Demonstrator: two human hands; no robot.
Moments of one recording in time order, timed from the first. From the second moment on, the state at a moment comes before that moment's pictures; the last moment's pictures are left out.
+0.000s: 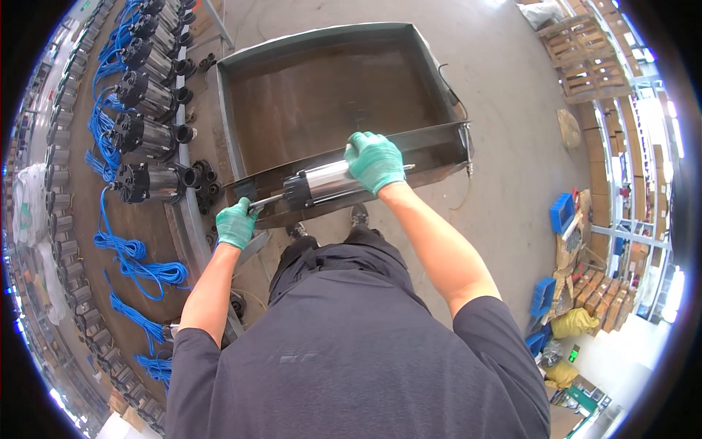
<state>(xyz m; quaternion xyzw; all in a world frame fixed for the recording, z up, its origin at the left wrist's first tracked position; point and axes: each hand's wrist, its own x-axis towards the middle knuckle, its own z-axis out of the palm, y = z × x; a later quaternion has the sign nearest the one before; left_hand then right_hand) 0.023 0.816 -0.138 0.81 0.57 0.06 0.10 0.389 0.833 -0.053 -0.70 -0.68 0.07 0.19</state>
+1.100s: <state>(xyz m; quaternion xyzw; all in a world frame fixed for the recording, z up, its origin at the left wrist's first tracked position) 0.163 0.791 0.020 0.48 0.51 0.50 0.51 0.319 0.768 -0.040 -0.45 -0.68 0.52 0.23</state>
